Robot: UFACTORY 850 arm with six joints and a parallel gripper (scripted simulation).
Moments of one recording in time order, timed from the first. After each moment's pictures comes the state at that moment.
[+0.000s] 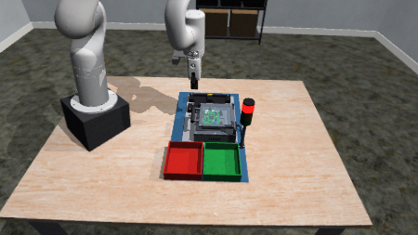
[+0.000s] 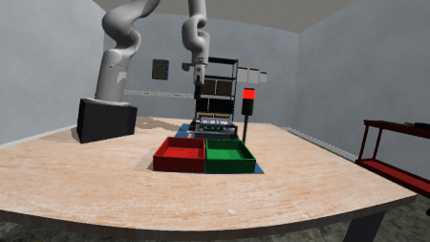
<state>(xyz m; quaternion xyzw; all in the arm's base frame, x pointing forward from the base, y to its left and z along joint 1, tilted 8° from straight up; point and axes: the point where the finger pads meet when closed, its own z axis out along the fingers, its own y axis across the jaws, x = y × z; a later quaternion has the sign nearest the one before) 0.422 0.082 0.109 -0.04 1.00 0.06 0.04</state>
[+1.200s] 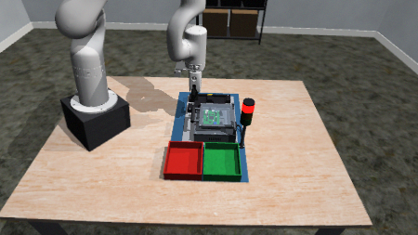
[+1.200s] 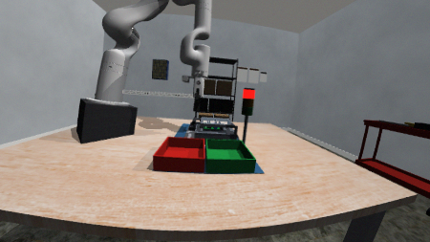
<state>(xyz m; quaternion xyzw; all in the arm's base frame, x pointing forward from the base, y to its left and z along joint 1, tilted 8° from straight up) 0.427 0.091 0.047 -0.04 1.00 0.05 0.03</state>
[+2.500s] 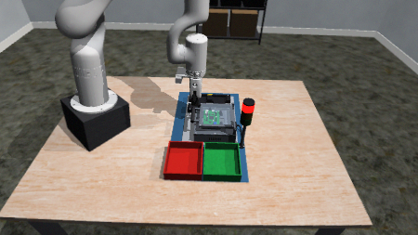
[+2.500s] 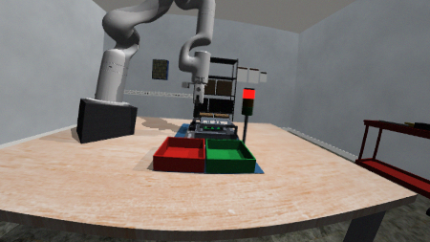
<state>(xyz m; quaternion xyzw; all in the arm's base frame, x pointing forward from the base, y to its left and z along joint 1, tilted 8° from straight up) 0.431 0.095 0.016 -0.04 1.00 0.05 0.03</state>
